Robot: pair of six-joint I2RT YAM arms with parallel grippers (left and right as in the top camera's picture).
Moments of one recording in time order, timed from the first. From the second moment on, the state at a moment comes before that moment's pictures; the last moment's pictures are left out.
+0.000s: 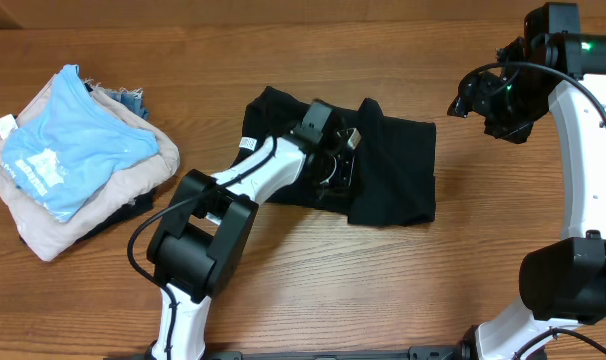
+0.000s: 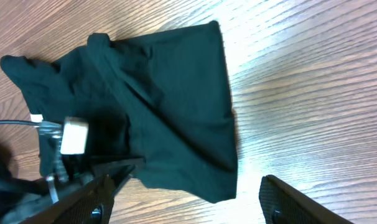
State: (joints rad) left arm -0.55 2.13 1.44 -0.52 0.64 -0.46; right arm -0.09 1.84 1.90 -1.42 -0.25 0.29
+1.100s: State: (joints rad) left arm -0.51 2.13 1.63 -0.79 0.47 -0.25; right arm 0.03 1.84 1.09 -1.02 -0.30 0.31
